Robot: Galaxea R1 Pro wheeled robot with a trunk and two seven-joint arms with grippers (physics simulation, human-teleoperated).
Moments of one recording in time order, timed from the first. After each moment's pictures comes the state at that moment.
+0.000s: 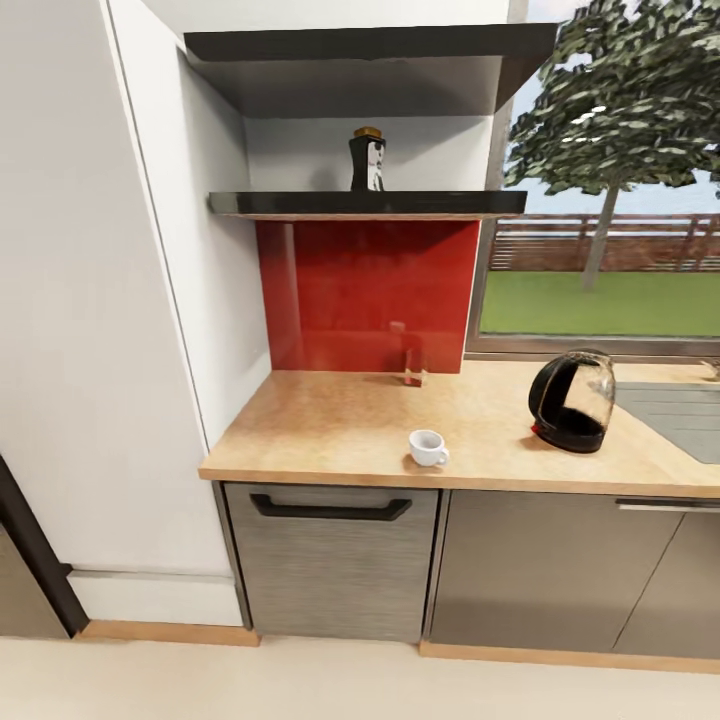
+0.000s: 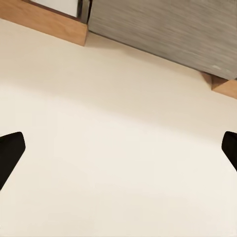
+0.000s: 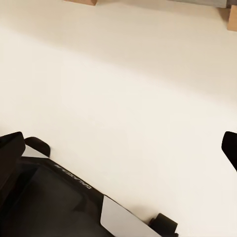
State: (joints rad) left arm 0.05 0.02 0.42 -0.72 0.01 -0.03 -0.41; right arm -0.12 -0.28 0.05 -0.50 -0.06 -0.04 0.80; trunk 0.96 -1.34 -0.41
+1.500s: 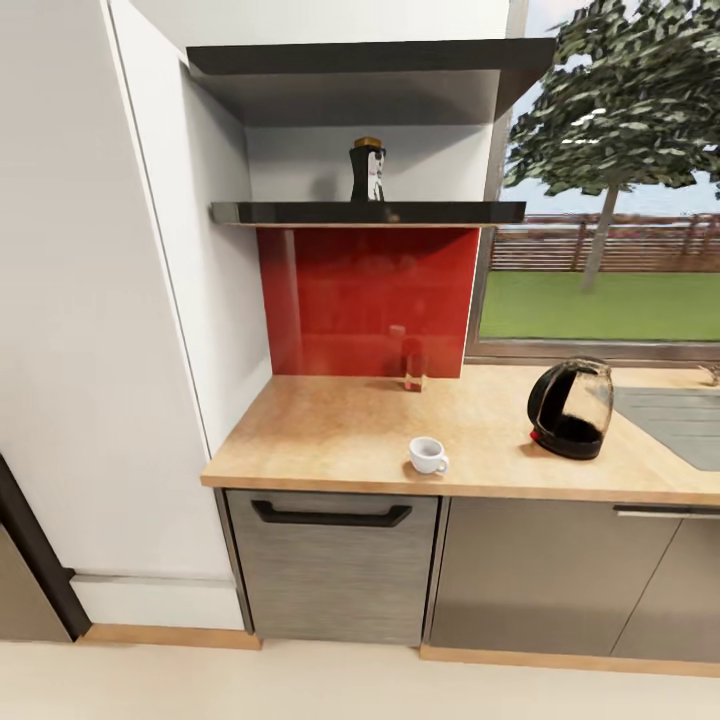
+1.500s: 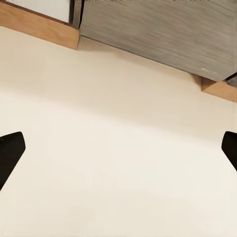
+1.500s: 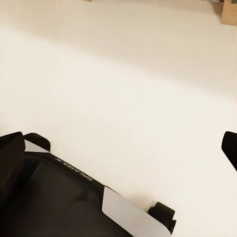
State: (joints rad) left arm 0.05 0.02 0.41 -0.73 0.01 -0.03 -0.43; right arm -0.12 -0.29 0.05 -0.47 -0.05 -0.04 0.79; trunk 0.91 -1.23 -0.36
